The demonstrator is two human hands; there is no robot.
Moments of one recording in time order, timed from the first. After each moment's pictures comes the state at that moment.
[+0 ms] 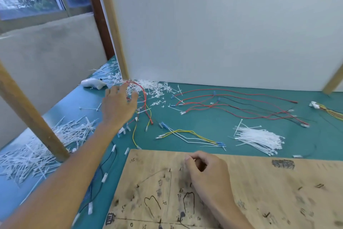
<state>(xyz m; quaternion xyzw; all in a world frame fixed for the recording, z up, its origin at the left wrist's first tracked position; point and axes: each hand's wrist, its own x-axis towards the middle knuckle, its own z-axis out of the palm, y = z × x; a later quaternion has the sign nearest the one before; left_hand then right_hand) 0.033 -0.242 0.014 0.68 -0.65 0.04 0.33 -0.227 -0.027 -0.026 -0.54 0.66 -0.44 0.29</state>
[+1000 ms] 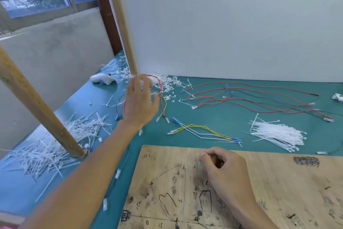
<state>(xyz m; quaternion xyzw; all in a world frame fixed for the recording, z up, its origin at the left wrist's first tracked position) 0.009 -0.245 -0.001 0.53 -0.75 0.14 0.37 -0.230 -0.028 -0.028 -0.55 0.65 -0.46 0.27</state>
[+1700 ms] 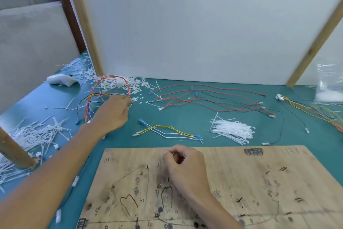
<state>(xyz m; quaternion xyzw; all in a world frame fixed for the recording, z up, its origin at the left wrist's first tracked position) -0.001 -0.247 -0.007 0.55 -0.82 -0.01 0.15 -0.228 -0.028 -0.023 -0.54 0.65 -0.45 0.29</state>
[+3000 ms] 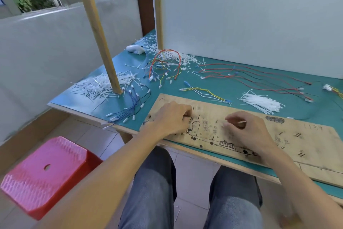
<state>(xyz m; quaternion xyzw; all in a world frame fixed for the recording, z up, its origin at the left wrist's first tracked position) -0.067 0.024 0.017 0.59 -0.79 -0.09 0.12 -0.341 0.040 -0.002 -0.69 0.59 -0.34 0.24</state>
